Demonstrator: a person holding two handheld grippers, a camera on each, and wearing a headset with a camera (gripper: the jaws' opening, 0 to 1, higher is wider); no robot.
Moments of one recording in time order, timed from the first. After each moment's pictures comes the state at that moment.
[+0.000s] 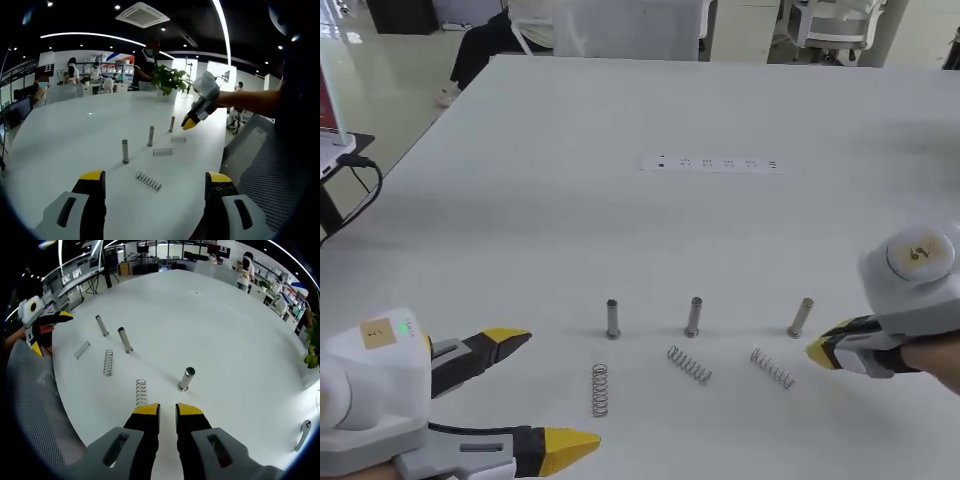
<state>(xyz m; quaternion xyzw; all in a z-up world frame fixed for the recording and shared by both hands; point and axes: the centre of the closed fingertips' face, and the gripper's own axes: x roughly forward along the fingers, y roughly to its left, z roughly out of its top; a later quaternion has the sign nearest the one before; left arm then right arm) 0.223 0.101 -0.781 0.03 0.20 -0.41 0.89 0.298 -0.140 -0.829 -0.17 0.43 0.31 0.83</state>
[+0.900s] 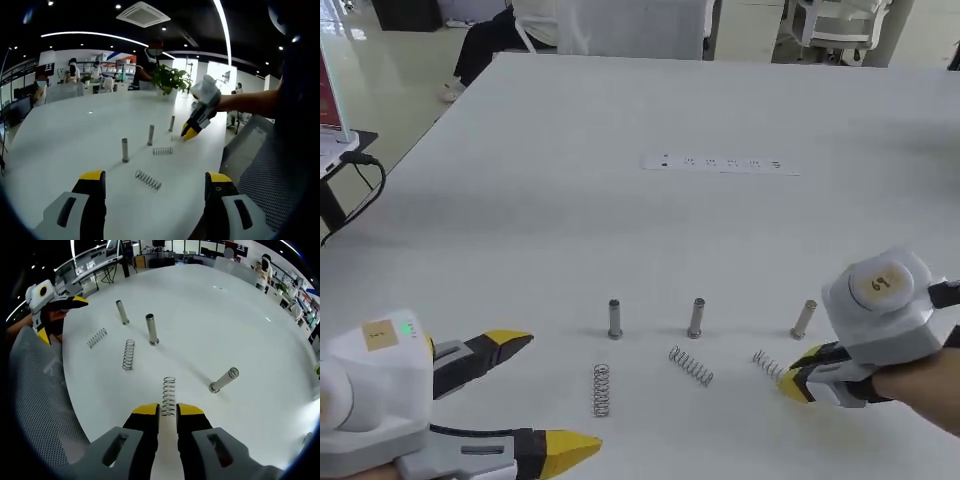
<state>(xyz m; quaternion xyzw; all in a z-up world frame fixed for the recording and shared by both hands) 0.222 0.101 -0.783 0.03 0.20 -0.40 0.89 0.282 -0.109 -0.851 -0.19 0.44 0.37 0.79</state>
